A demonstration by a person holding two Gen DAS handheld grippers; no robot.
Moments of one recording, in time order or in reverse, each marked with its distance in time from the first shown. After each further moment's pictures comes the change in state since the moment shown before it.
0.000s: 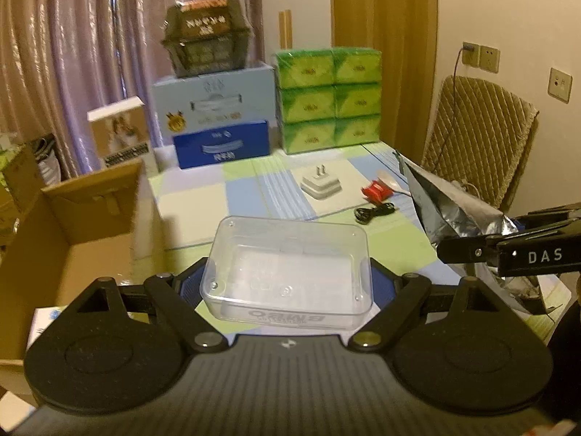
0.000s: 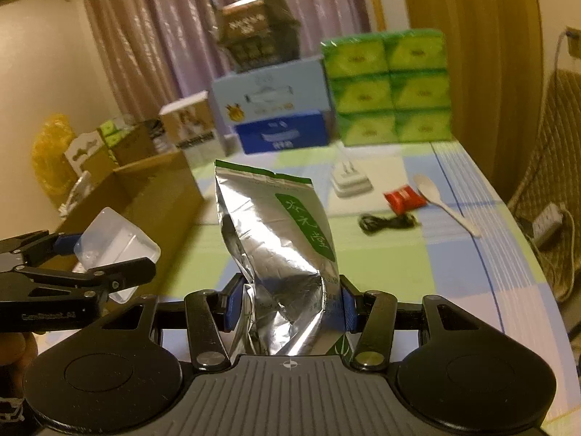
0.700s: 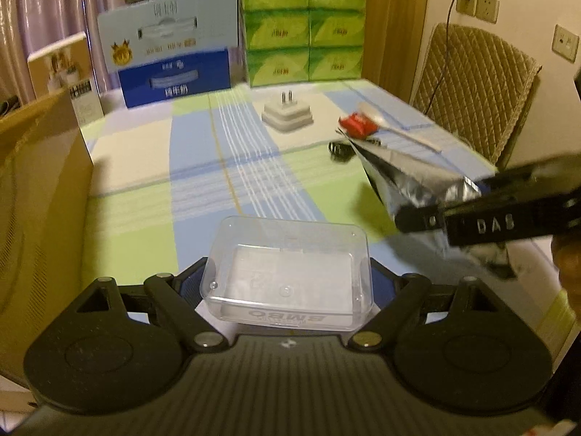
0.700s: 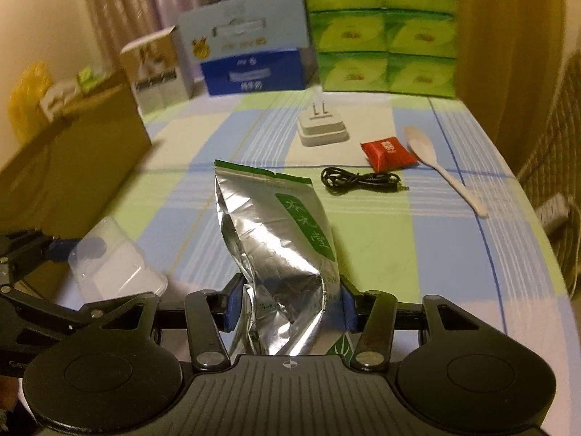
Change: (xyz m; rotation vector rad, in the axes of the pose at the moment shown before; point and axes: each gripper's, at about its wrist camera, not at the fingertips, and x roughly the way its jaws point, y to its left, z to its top) left arm 0.108 -0.036 -0.038 -0.006 0.143 -0.087; right arm 0.096 -0.071 -0.020 -0.028 0.143 -0.053
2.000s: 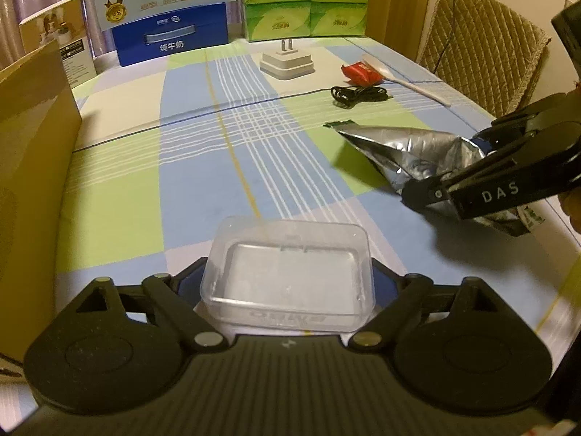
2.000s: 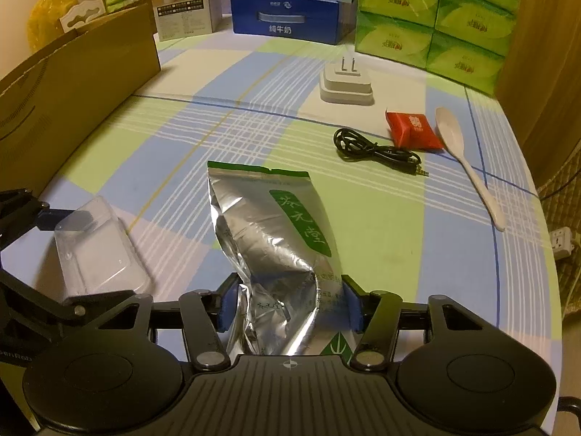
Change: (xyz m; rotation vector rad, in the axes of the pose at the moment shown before) left arm 0.031 -0.003 -0.032 -0.008 0.115 0.010; right arm 0.043 -0.004 -0.003 -0.248 0.171 -0.025
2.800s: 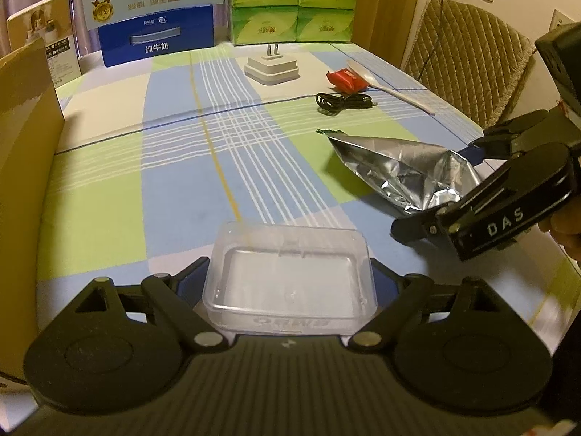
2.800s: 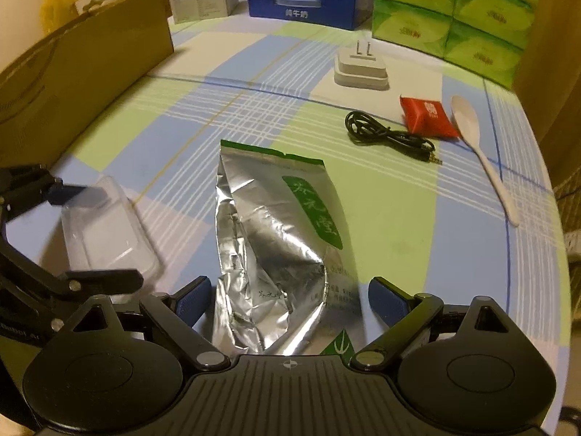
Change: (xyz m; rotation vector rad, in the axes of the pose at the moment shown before) left arm 0.001 0.003 0.005 -0.006 -0.020 -0.074; right arm 0.007 -0.006 -0.004 -0.056 0.049 0.045
